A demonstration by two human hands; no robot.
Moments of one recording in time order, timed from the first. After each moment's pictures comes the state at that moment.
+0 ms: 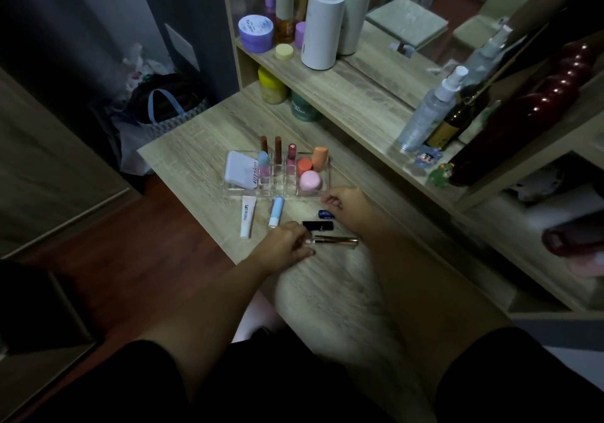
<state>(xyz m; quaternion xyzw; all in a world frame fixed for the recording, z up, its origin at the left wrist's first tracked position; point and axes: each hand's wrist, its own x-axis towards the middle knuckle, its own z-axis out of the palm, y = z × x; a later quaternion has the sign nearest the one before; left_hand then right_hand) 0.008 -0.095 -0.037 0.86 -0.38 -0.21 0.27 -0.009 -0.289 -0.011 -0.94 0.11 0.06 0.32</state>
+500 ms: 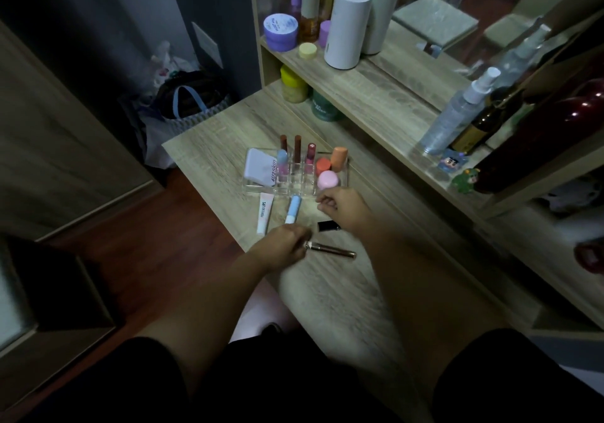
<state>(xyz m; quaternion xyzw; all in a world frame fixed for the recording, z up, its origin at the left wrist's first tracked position) 0.016 -0.070 -0.032 0.87 -0.39 -0.22 0.20 0.008 -0.255 -0.009 -0.93 0.09 0.08 0.35</state>
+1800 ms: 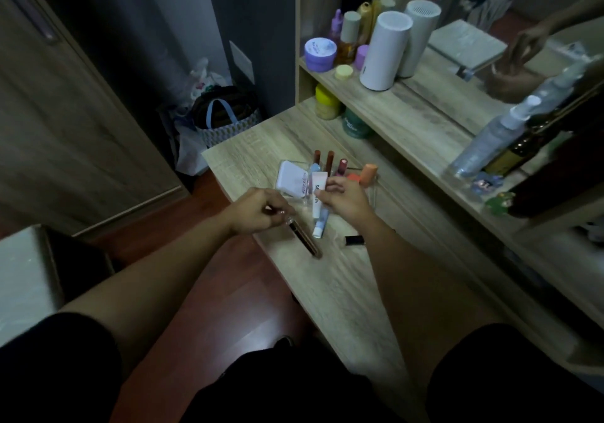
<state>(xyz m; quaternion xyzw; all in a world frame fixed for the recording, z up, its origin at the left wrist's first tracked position) 0.084 0.009 0.050 0.86 -0.37 -0.17 0.30 0.054 -0.203 0.013 -0.80 0.17 0.03 0.57</state>
